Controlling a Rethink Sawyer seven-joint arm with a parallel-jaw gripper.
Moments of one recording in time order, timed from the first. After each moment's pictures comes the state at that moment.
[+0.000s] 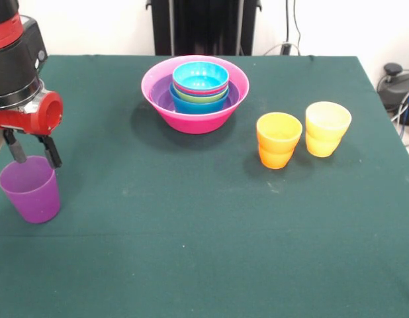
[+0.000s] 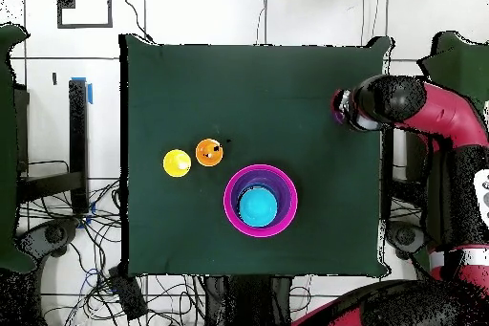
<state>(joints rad) -0.81 -0.39 0.50 1.11 -0.48 0.98 1.74</state>
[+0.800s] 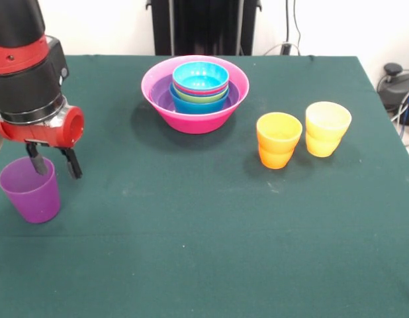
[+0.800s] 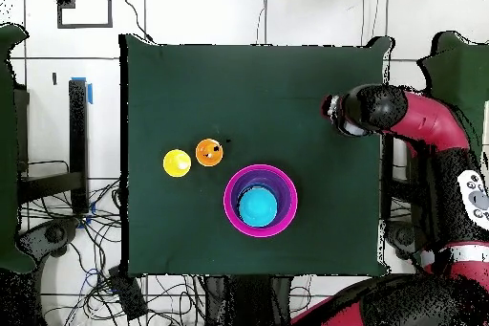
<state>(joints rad) -0.81 -0.36 0.50 1.16 -0.49 0.89 1.74</state>
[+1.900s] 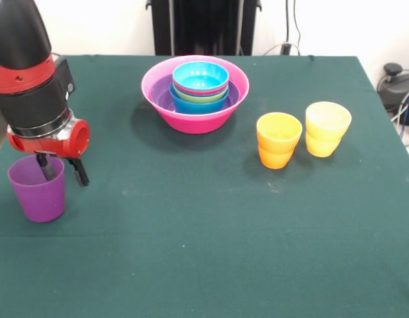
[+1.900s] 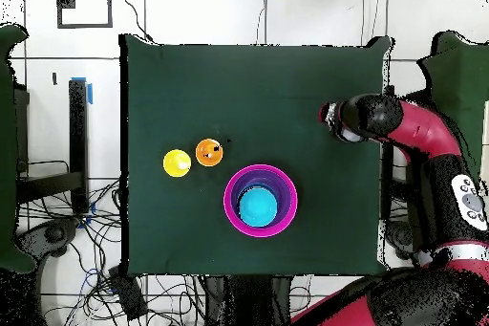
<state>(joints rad) -0.83 -0.30 0.51 1.17 -0.50 0.86 1.74</state>
